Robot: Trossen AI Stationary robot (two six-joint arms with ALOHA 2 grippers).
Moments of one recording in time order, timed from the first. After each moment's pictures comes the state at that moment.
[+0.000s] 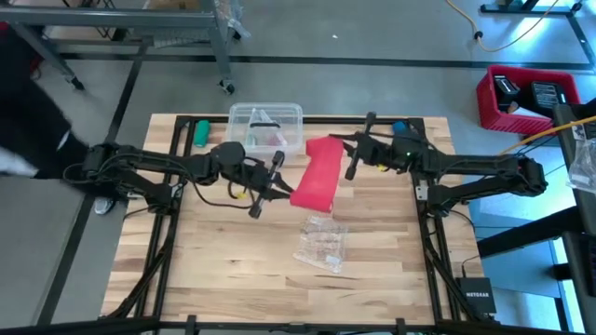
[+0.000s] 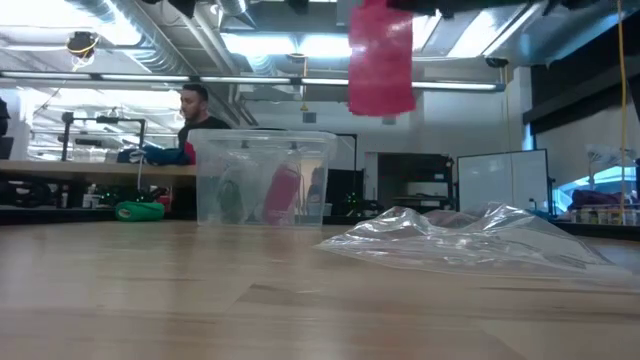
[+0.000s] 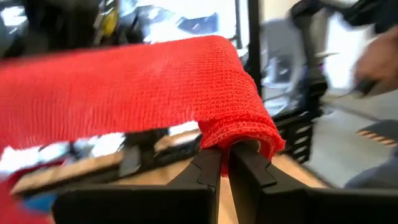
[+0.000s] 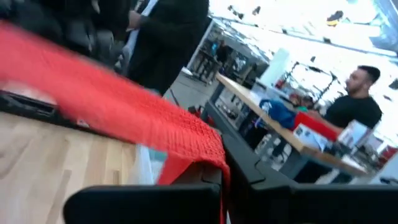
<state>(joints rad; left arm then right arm) 0.05 1.35 0.91 0.43 0.37 0.16 -0.18 1.06 0.79 0.36 0.15 -0.53</state>
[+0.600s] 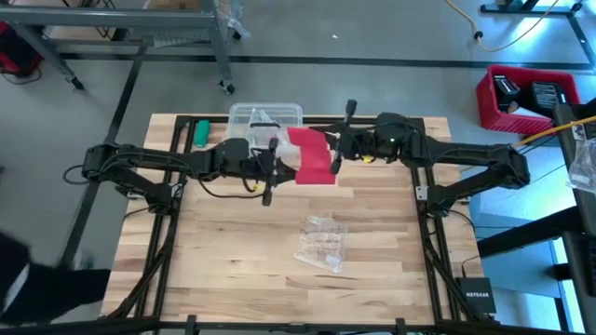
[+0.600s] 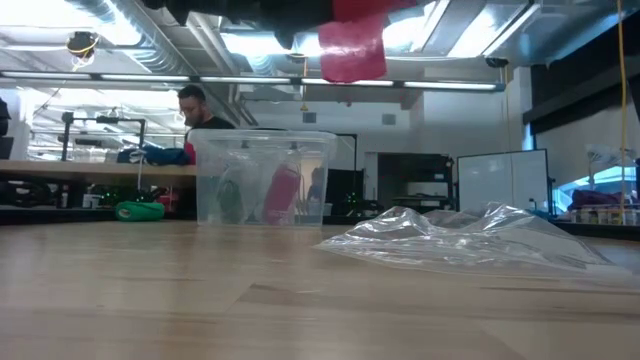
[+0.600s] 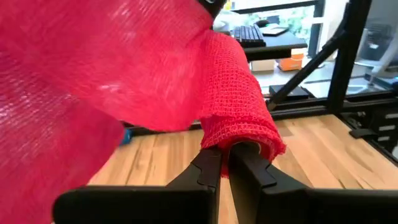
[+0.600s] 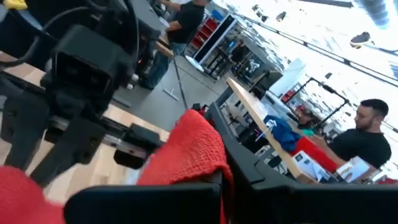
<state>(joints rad) 0.09 1.35 0.91 0.32 0.12 0.13 -0.14 1.28 1.18 0.10 0.14 -0.68</state>
